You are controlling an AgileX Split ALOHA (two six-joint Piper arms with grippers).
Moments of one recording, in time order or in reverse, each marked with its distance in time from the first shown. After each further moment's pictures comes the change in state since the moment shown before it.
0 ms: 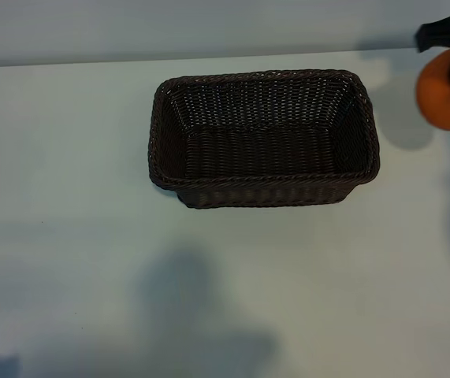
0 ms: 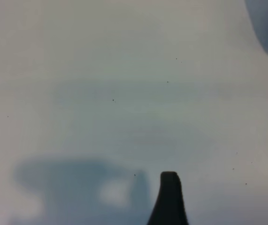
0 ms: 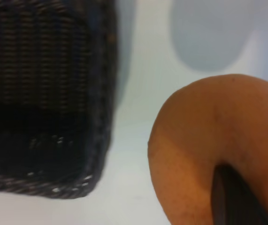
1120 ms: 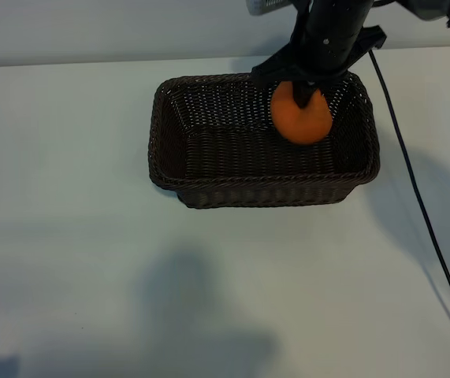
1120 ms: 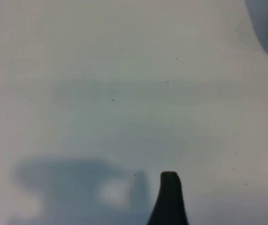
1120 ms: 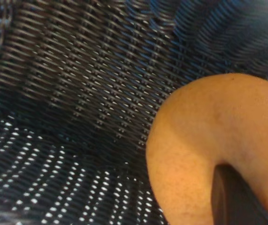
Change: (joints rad) left arm 0.000 0.000 0.000 0.000 0.000 -0.003; right arm 0.340 0.394 -0.384 -0.021 0.046 0.033
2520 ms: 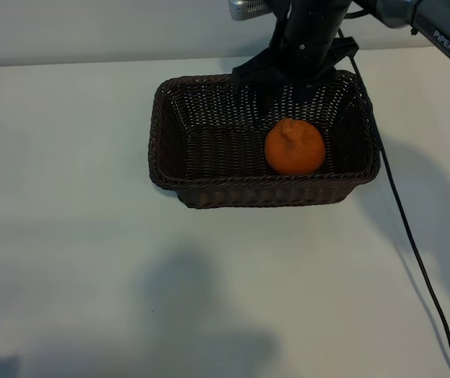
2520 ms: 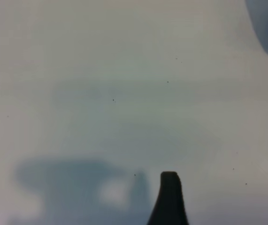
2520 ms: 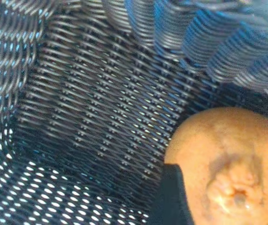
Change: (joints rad) left arm 0.000 0.000 0.000 0.000 0.000 0.002; right arm 0.000 0.109 -0.136 0.061 -0.005 -0.002
